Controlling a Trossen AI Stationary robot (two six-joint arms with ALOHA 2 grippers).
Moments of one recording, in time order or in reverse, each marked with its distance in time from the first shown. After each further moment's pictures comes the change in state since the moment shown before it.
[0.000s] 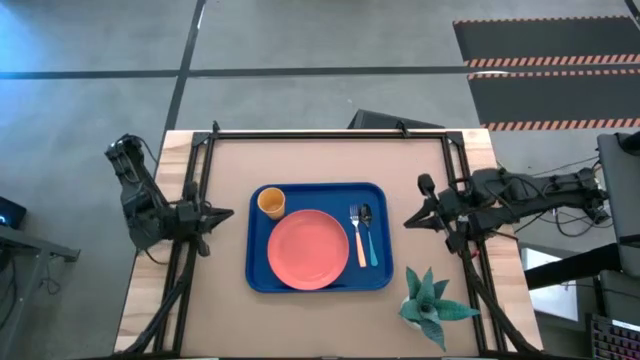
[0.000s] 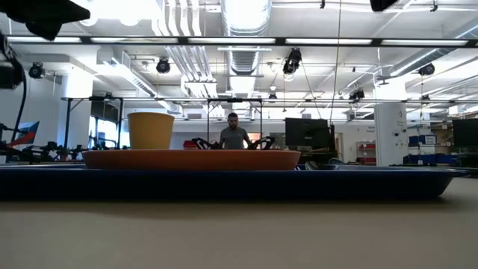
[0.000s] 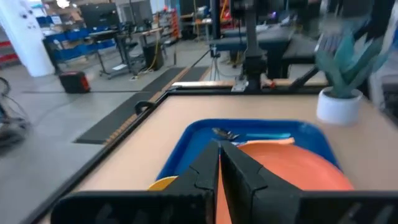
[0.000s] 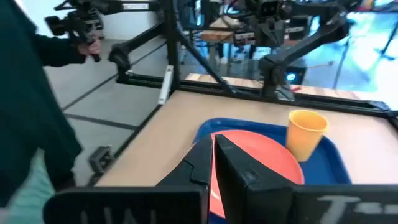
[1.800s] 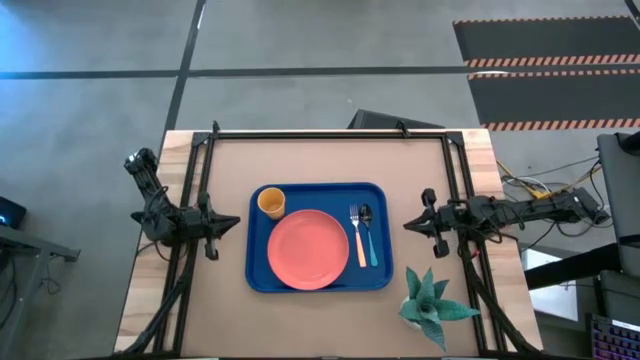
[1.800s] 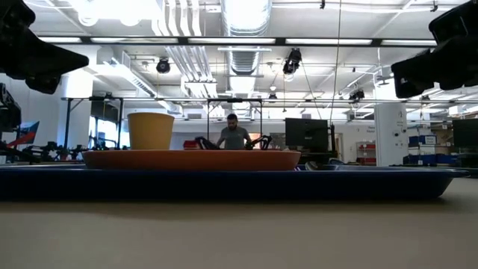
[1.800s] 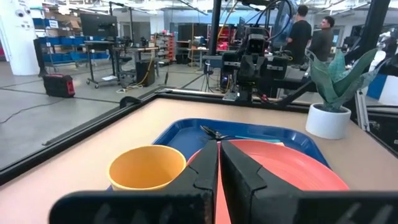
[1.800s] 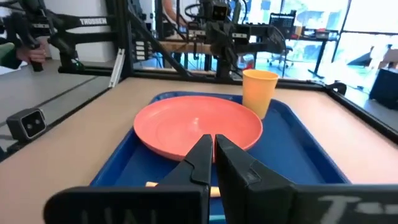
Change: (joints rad) left arm 0.003 -0.374 -0.483 0.464 0.014 0.222; right arm -0.001 -0.575 -0.724 0.263 0.208 -0.022
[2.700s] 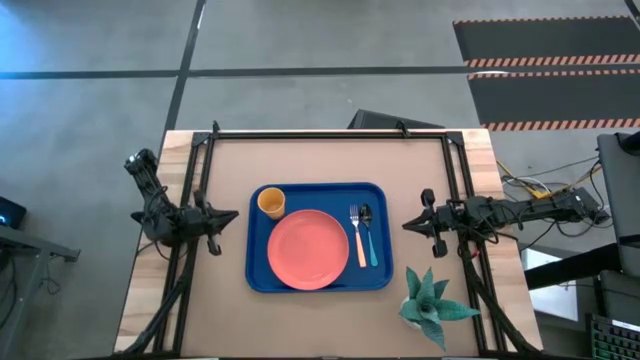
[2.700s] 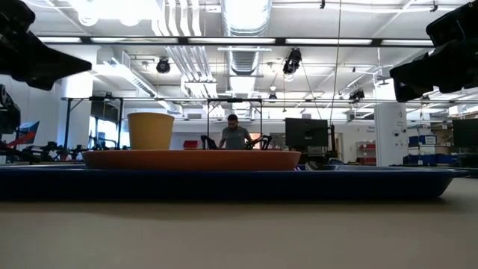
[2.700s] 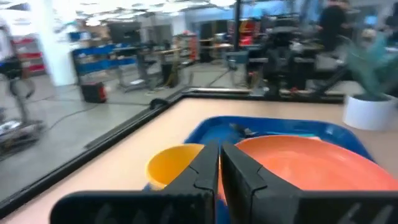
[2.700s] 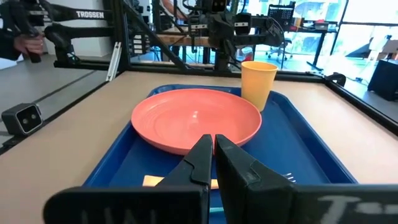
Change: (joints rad) left arm 0.003 -0.041 0.010 -0.023 -0.109 0.086; right arm 0.000 0.031 0.000 -0.002 0.010 0.014
